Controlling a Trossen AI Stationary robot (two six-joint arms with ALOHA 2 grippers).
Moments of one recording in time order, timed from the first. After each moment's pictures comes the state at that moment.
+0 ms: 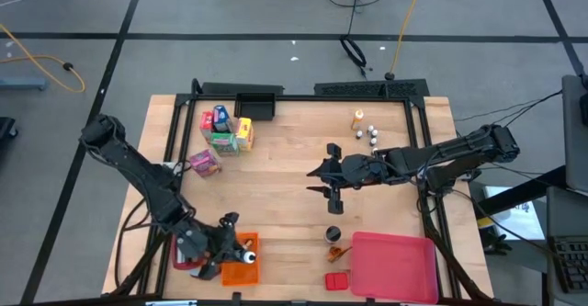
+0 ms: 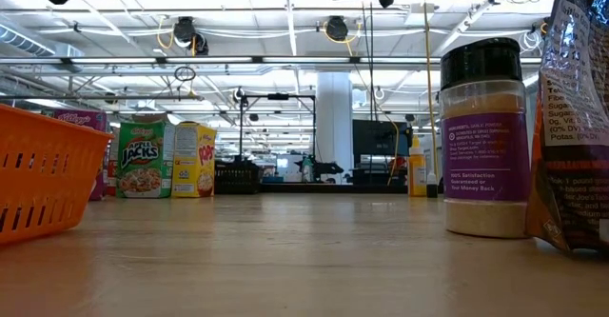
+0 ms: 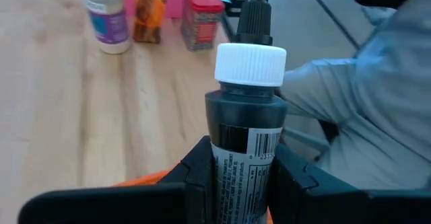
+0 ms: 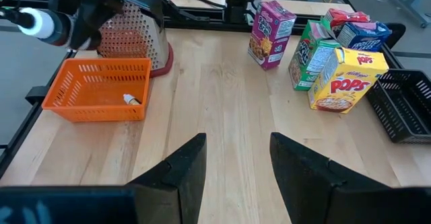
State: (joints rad) left arm -0.79 1.32 0.80 -0.07 -0.23 -0.45; right arm 0.20 1.40 1.15 -0.26 0.19 0.07
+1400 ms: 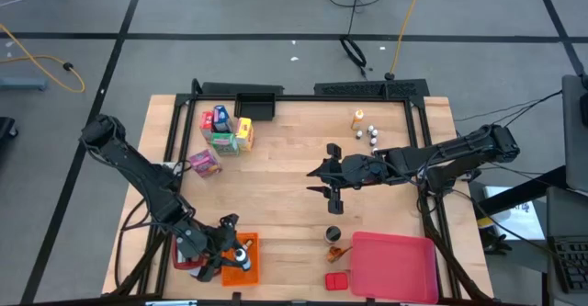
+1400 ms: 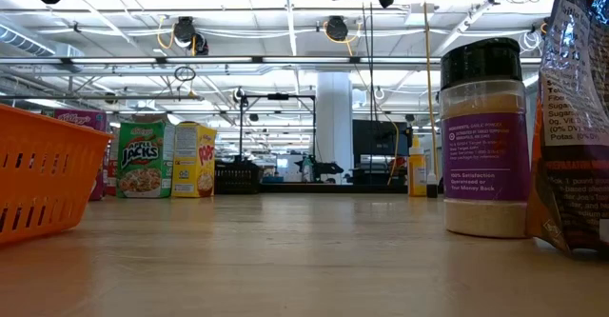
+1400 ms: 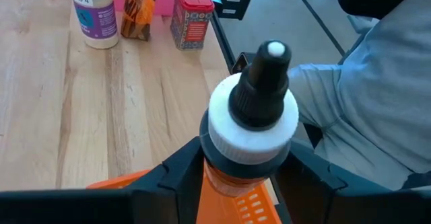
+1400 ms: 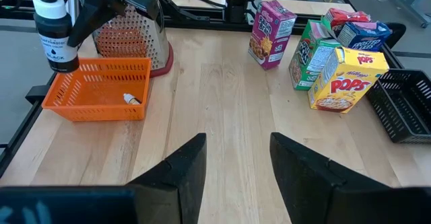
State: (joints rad) left arm -0.79 1.32 0.80 -0.06 -0.22 -0.50; right arm 0.20 1.40 1.15 -0.27 0.19 0.07
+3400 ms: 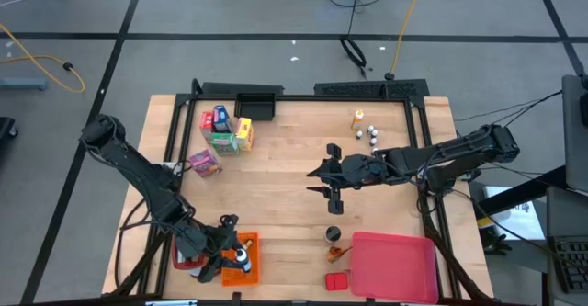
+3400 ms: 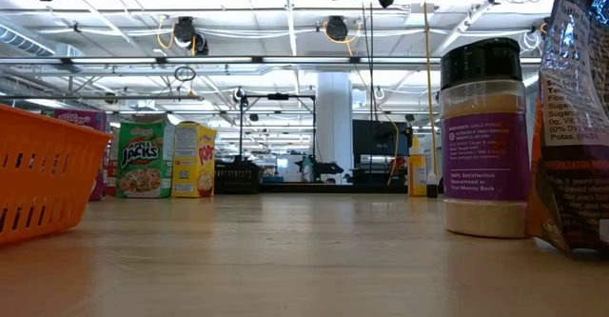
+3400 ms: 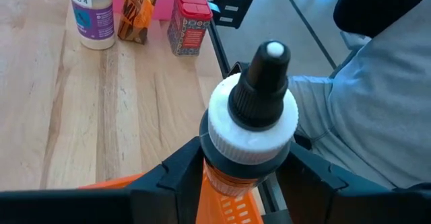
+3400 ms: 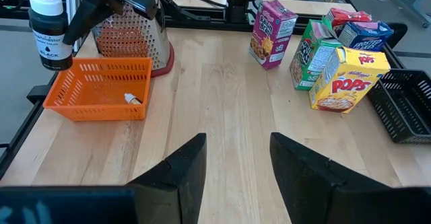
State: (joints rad) left arm -0.78 1.32 0.80 -0.03 -0.21 -0.56; right arm 0.20 1.40 1.15 -0.27 0.18 0.07
